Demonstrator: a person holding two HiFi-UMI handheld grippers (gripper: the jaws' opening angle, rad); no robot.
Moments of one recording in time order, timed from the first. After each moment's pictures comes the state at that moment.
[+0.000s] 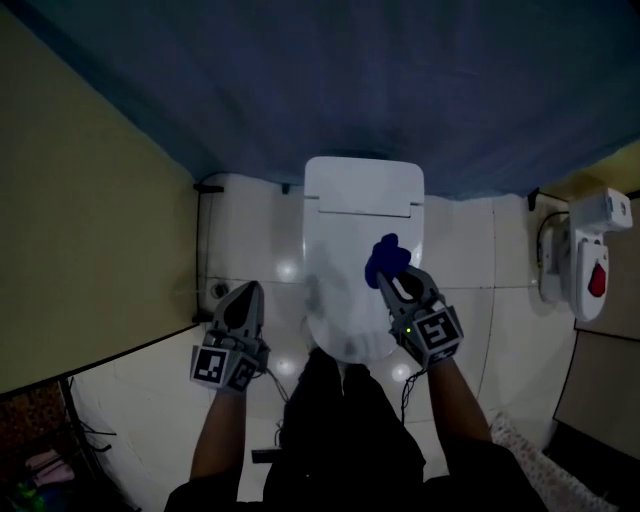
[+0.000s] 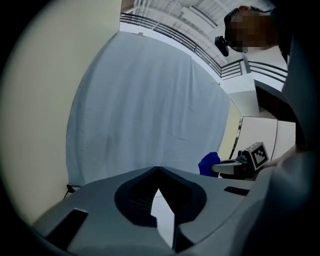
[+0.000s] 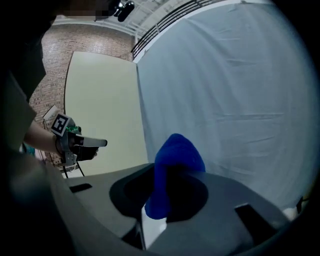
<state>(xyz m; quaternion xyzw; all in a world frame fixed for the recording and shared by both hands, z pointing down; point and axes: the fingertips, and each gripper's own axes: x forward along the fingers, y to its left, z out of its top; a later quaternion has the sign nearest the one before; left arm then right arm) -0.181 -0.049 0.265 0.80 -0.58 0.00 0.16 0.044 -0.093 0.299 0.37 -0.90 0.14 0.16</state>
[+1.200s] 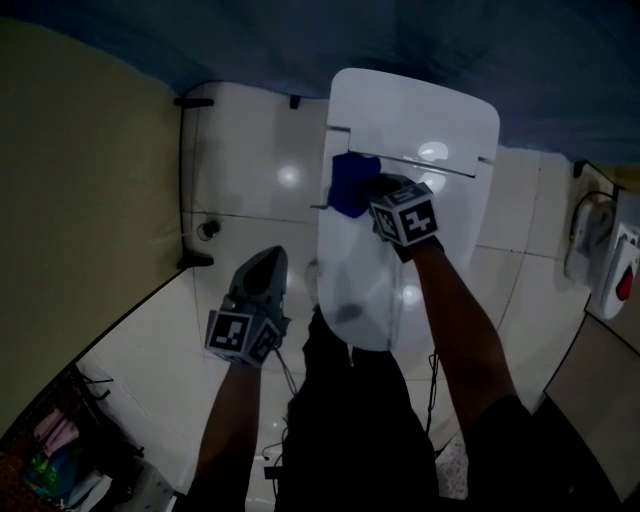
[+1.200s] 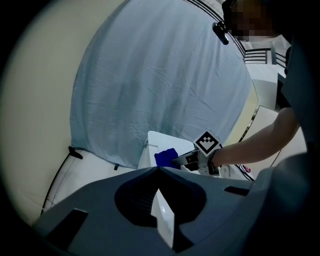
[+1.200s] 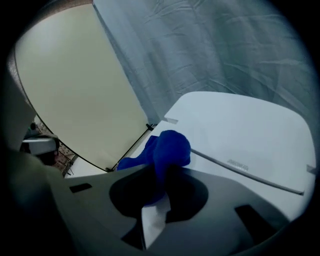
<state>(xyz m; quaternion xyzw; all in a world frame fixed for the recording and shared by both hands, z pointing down) -0.194 -0.100 0.500 0.76 -0.57 0.07 0.30 -0.054 -0.209 0.647 0.27 -0.81 0.34 0.40</state>
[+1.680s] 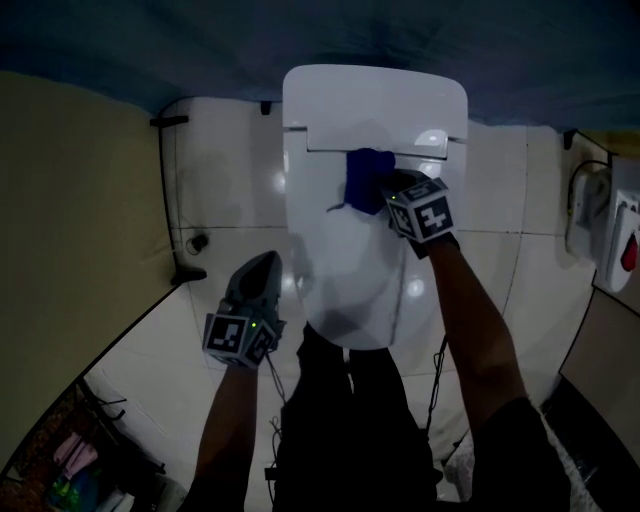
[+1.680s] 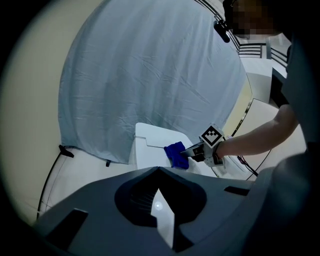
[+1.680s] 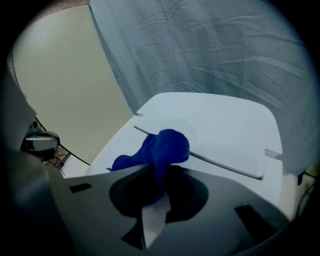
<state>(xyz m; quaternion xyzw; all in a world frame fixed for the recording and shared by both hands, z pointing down) -0.141 -0.102 0.518 0.78 -0.54 0.10 0.30 0.054 -0.218 0.651 0.32 -0.79 0.33 0.40</state>
